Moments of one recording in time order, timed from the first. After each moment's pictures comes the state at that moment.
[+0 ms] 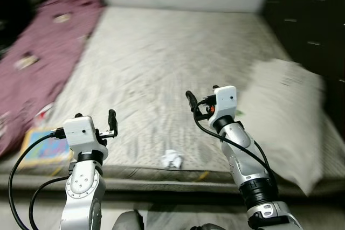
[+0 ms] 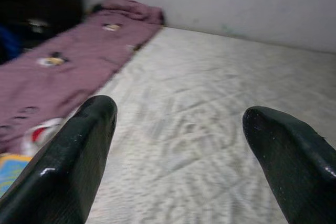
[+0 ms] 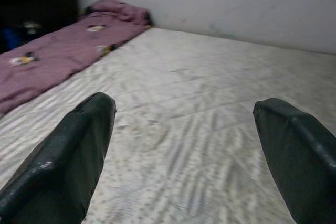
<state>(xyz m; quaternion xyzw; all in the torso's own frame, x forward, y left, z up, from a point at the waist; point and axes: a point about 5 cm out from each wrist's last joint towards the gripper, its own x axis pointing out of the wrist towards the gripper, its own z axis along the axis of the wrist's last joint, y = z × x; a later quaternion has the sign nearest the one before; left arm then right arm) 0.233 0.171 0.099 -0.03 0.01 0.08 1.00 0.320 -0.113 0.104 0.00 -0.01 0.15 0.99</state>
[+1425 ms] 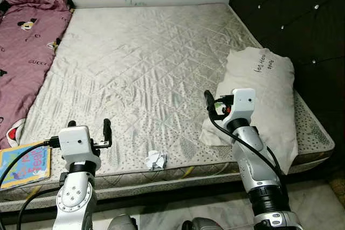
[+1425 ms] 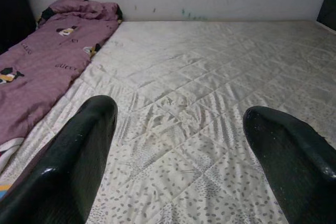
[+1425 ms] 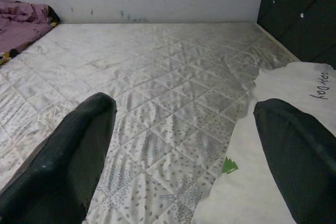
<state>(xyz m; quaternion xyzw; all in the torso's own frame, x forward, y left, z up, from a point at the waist) 0.214 0.183 0.094 0.01 0.02 0.08 1.00 0.312 -0.143 0.105 0.01 0.01 0.06 1.00</state>
